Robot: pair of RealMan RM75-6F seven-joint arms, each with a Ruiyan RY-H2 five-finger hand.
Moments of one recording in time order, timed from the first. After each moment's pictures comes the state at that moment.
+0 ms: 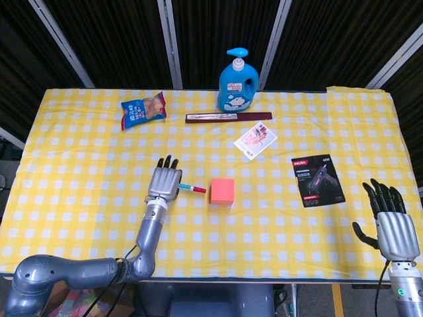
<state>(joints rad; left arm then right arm) -0.94 -1.93 -0.34 -1.32 0.58 1.15 0.97 0.10 -1.12 0.09 -1.65 -1.46 1.46 -0.03</state>
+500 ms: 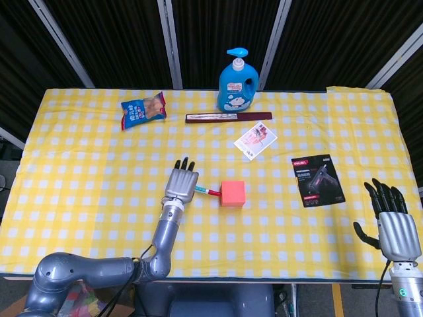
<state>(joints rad) -1.05 -2.03 -0.38 -1.22 0.54 1.11 1.02 0.10 -1.12 0.10 -1.65 -1.46 1.47 -0.01</state>
